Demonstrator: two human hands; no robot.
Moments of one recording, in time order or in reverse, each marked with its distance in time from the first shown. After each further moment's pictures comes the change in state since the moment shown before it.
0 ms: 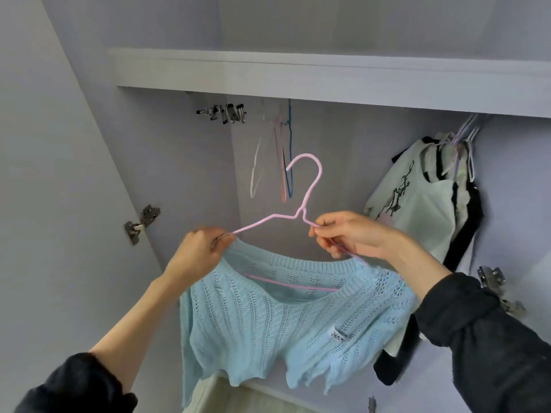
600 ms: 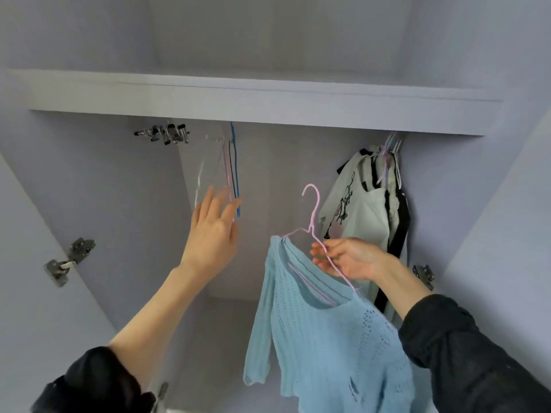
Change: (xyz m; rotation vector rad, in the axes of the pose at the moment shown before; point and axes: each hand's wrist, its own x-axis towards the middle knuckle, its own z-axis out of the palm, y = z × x) left_hand 0.055 0.099 0.039 0.105 0.226 0.349; right_hand -0.033 0.060 -0.070 0.638 0.328 0.178
